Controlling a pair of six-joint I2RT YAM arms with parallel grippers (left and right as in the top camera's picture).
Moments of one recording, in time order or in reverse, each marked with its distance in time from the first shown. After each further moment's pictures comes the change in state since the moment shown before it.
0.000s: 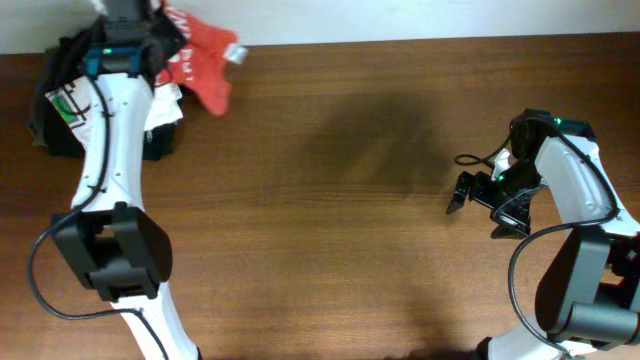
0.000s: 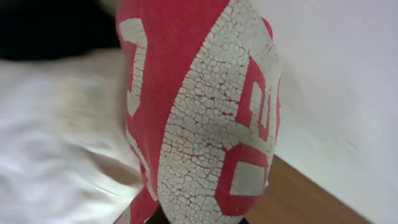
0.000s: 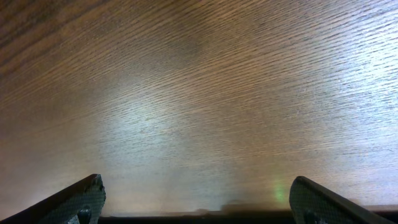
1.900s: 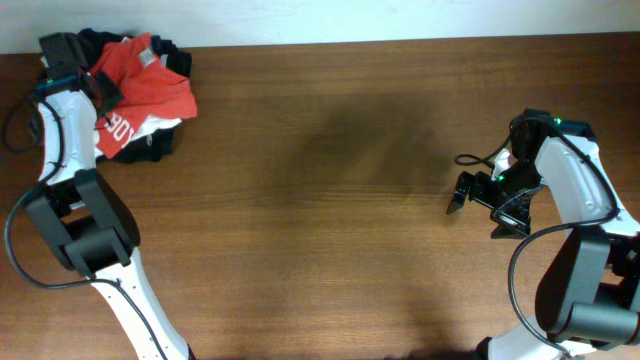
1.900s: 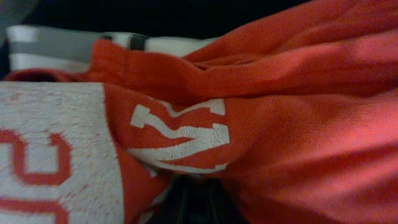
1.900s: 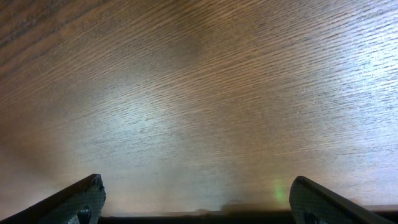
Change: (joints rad) left arm 0.275 0.292 0.034 -0.040 -0.008 0.254; right arm 0.000 0.000 0.000 0.000 0.000 0.000
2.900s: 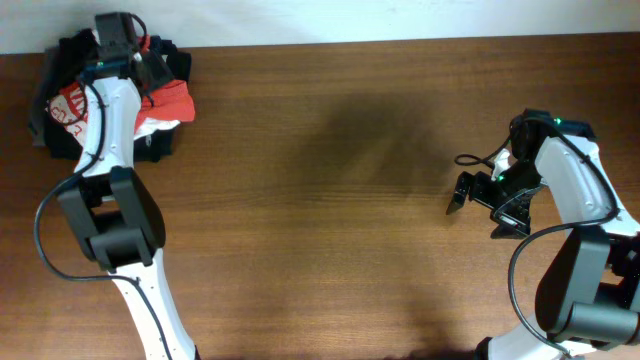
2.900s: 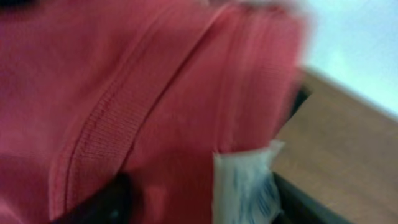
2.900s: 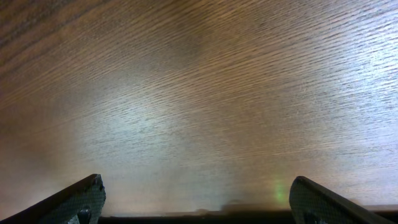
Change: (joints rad) left arm -0.180 -0.038 -0.001 0.015 0.034 -0.029; right arm 0.000 0.000 0.000 0.000 0.000 0.000
